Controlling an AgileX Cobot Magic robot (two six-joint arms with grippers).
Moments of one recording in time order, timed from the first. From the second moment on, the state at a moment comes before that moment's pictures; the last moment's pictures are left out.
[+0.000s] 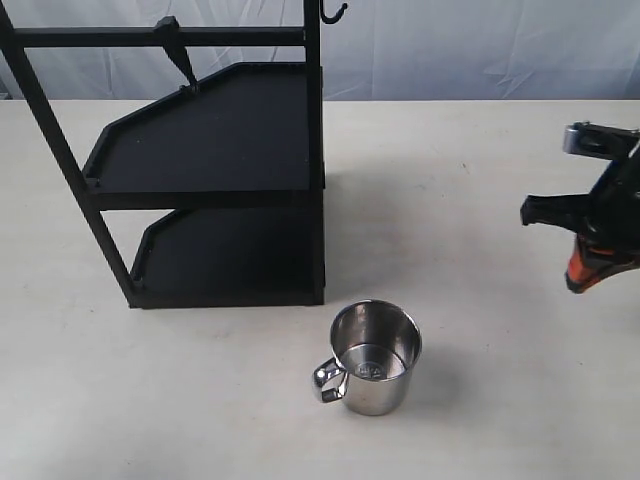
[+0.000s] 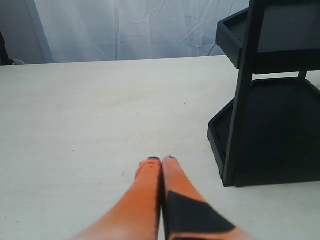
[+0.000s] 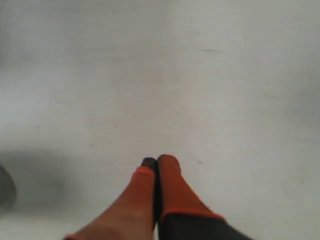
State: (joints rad) left arm -0.06 0.00 0.00 0.00 0.33 0.01; right arm -0.10 1.67 -1.00 0.18 0.99 0.04
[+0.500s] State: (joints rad) left arm -0.06 0.00 0.00 0.00 0.33 0.01; right arm 0.25 1.67 -1.00 0.38 0.86 -0.11
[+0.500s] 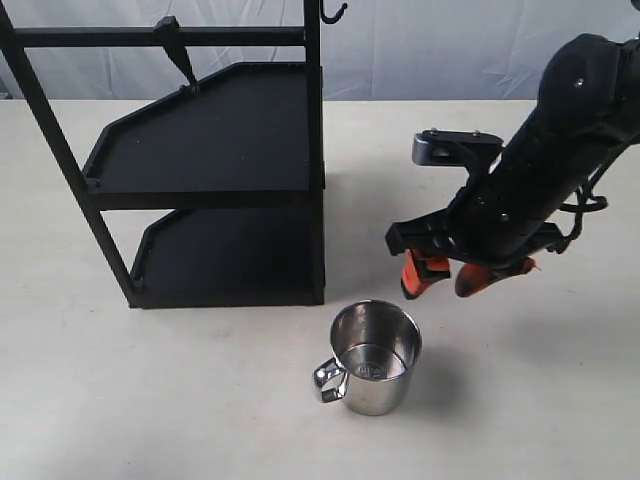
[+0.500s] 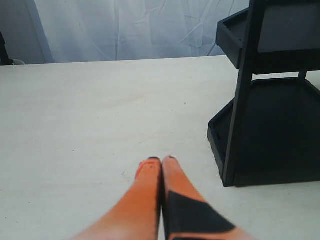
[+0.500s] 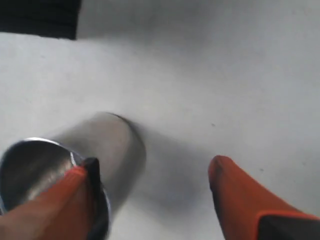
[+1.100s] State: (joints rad) left arm -0.06 0.00 0.00 0.00 0.33 0.01; right arm 0.34 1.67 -1.00 0.37 0.82 -0.11
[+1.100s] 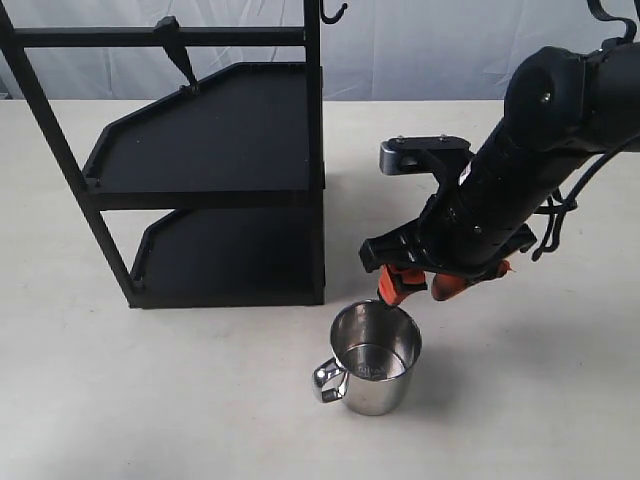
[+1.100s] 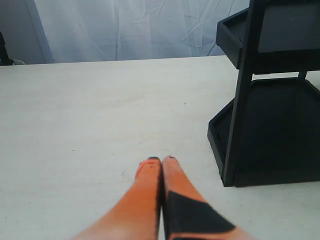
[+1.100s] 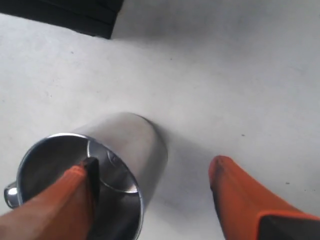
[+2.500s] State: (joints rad) left arm -0.06 0.00 0.00 0.00 0.33 0.01; right arm 0.34 1.65 -0.86 0.27 0.56 -0.01
